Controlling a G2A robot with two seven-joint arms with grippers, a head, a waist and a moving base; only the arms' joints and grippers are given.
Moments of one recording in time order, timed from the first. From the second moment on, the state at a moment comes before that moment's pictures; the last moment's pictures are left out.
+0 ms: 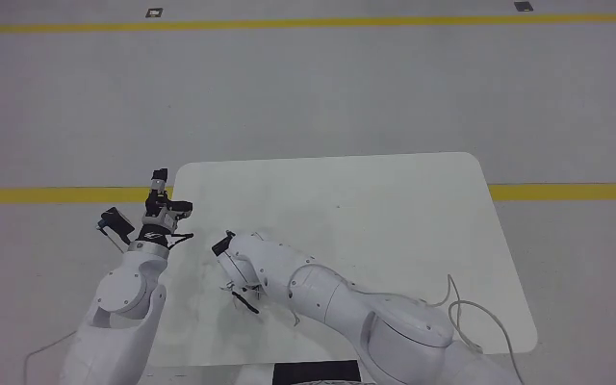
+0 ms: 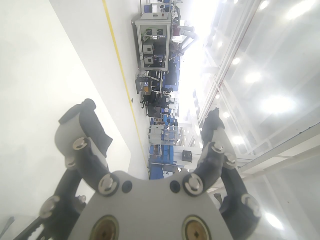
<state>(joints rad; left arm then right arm) 1.73 -1.15 -1.60 -1.80 -0.42 0.00 0.00 -0.73 -1.96 0.28 -0.66 -0.81 0.34 1.20</state>
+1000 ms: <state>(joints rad) 1.73 -1.15 -1.60 -1.80 -0.42 0.00 0.00 -0.73 -1.96 0.25 -0.68 -0.81 0.34 1.21</state>
